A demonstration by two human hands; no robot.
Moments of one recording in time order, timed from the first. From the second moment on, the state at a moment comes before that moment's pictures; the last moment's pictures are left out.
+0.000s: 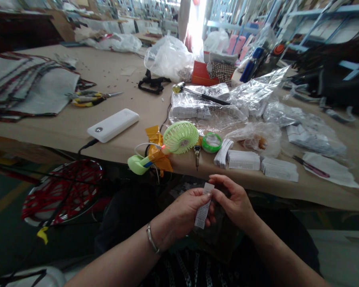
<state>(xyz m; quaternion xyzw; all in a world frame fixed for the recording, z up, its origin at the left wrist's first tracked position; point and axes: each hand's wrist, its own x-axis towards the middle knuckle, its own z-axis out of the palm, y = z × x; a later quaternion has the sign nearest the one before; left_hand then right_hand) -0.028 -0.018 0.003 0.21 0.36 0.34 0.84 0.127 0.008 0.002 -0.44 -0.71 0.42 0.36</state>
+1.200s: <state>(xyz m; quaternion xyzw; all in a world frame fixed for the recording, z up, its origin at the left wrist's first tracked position) -0.033 -0.016 0.005 0.33 0.46 0.41 0.72 0.100 0.024 0.001 -0.42 -0.52 0.66 0.34</state>
